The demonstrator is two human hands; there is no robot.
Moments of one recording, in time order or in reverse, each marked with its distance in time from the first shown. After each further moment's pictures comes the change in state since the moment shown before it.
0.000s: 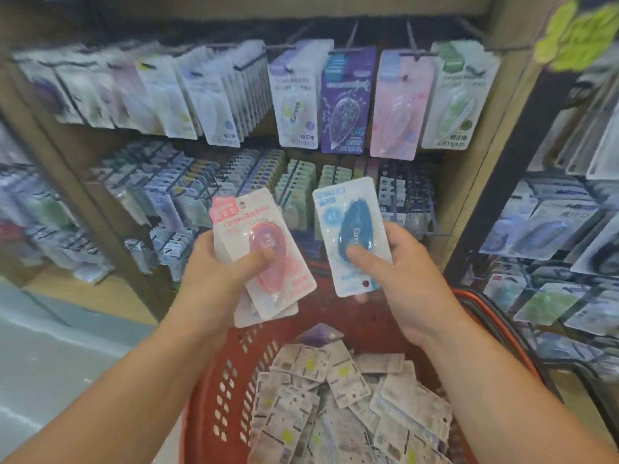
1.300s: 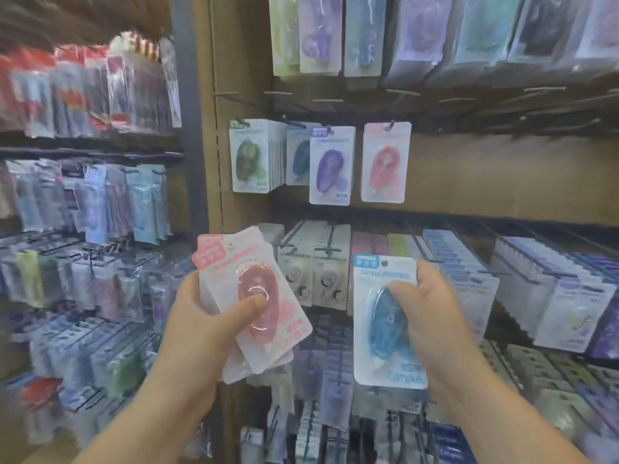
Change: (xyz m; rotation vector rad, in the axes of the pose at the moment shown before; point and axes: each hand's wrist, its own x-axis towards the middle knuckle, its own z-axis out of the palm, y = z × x) left_hand 0.247 0.214 -0.388 -0.140 -0.100 0.330; right_hand 0.193 -0.108 0.442 -0.115 0.193 -0.350
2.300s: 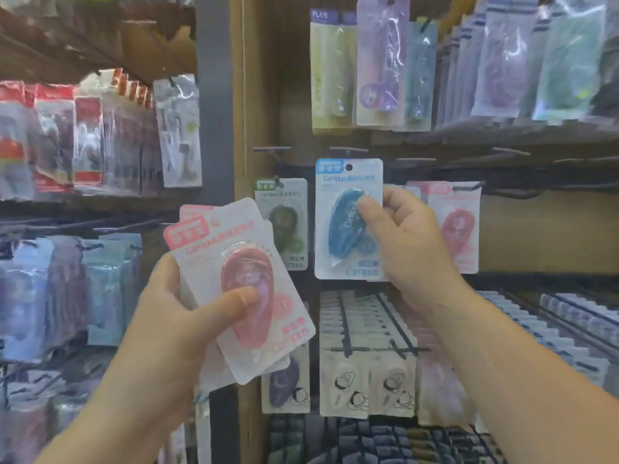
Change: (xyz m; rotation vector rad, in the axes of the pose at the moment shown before) left_hand 0.181 0.058 -0.073 -0.132 -0.331 0.153; right_hand 0.171 -0.070 0.148 -0.093 0.076 -0.392
